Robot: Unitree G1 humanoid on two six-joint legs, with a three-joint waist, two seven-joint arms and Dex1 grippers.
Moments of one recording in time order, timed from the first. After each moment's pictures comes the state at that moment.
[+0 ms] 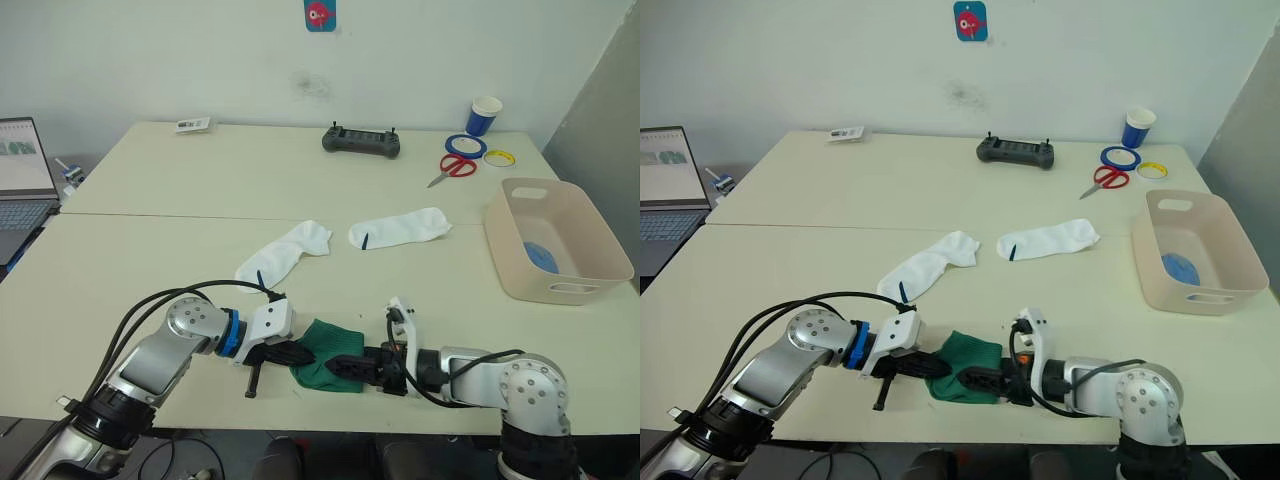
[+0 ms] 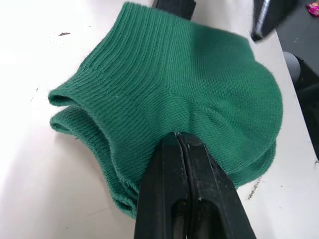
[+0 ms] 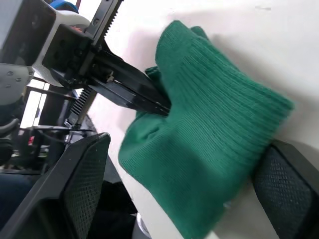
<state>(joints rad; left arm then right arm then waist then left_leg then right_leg) -0.29 0.78 -0.31 -0.12 -0.23 0.31 -1.29 -0.22 -0.03 -0.12 -0.46 1.00 1.61 0.13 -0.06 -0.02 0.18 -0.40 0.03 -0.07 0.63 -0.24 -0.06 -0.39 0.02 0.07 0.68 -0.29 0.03</state>
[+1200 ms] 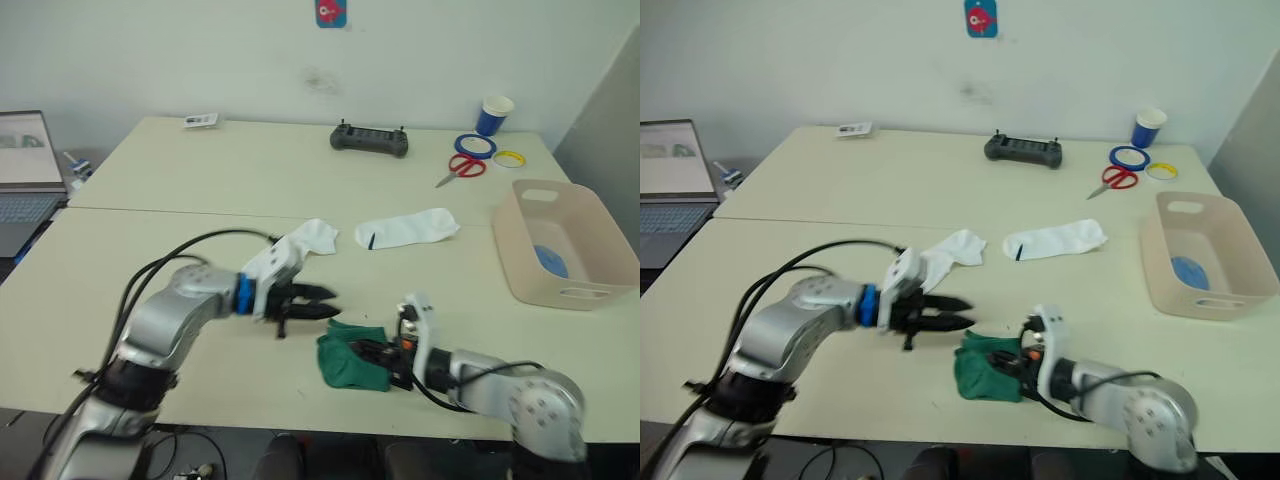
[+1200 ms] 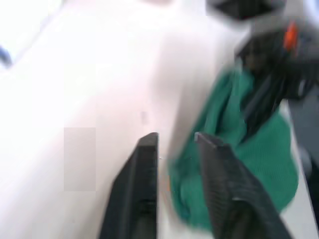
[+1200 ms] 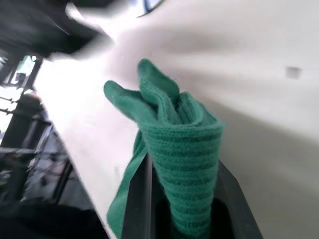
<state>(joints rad) -0.58 0.55 -0.17 -0.23 -0.50 0.75 -1.10 0.00 -0.14 -0.17 -0.71 0.91 1.45 0.13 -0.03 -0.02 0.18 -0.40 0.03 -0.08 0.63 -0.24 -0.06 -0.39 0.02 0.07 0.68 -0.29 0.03</state>
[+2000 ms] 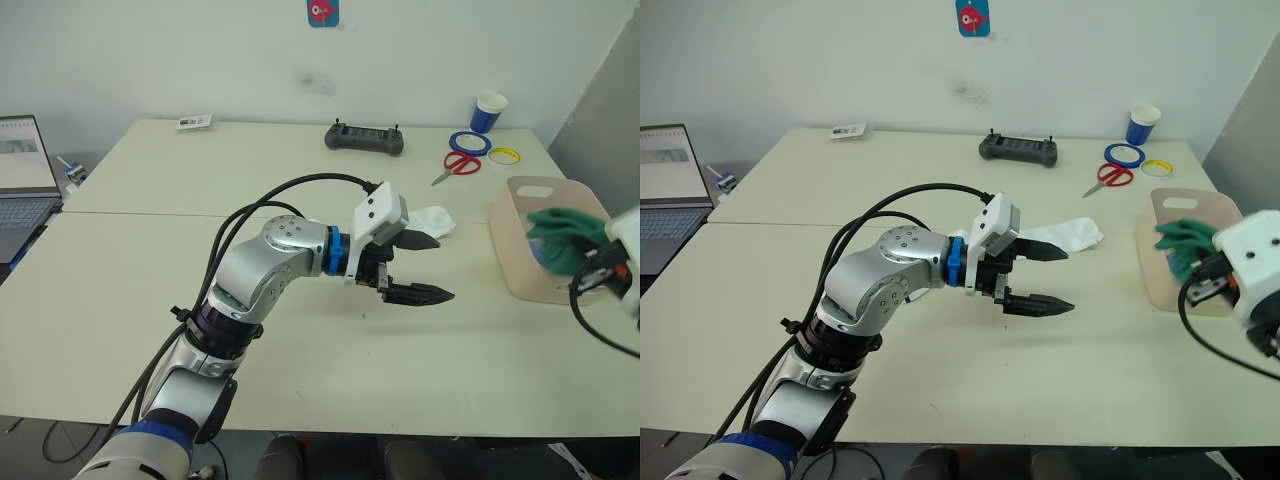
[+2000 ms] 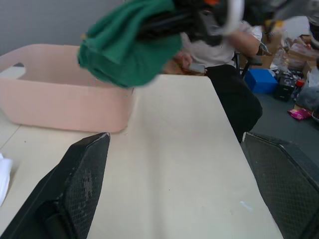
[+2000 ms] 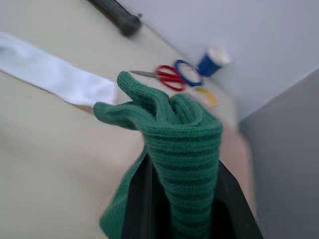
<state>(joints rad) -0.83 0.31 -0.31 -0.17 -0.49 0.74 -1.00 0.12 -1.09 -0.52 -0.69 0.36 0.72 0.28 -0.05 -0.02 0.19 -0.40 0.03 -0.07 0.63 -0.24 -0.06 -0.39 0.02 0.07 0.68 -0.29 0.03</state>
